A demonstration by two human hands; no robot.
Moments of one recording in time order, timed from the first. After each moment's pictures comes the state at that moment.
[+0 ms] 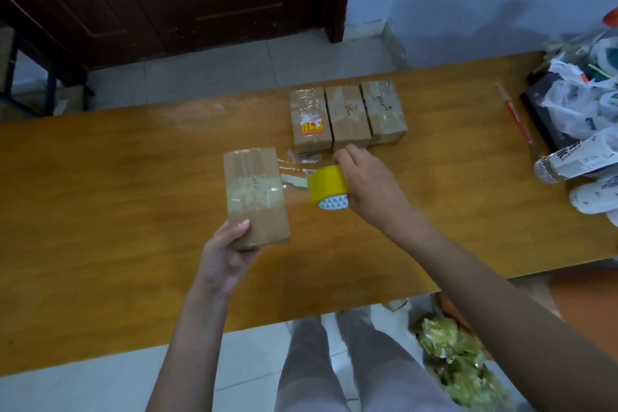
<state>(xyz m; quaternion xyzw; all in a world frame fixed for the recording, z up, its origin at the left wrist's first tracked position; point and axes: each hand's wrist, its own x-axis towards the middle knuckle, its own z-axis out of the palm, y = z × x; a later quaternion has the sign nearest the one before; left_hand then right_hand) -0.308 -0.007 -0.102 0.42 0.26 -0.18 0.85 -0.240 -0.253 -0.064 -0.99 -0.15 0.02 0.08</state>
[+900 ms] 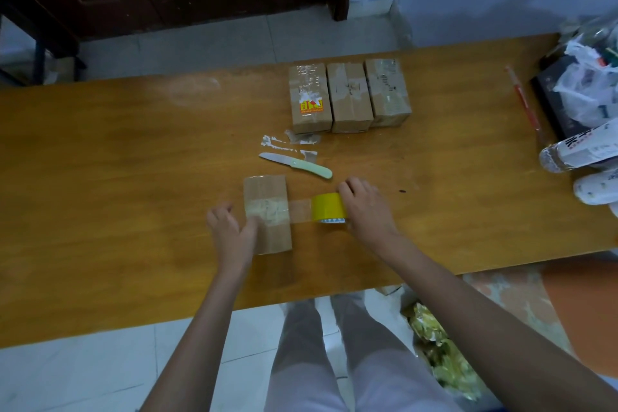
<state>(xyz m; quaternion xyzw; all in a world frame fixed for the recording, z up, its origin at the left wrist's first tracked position) -0.314 -0.020 -0.177 0.86 0.27 -0.08 0.44 -0.291 -0.263 -0.154 -0.99 -0.11 0.10 0.07</state>
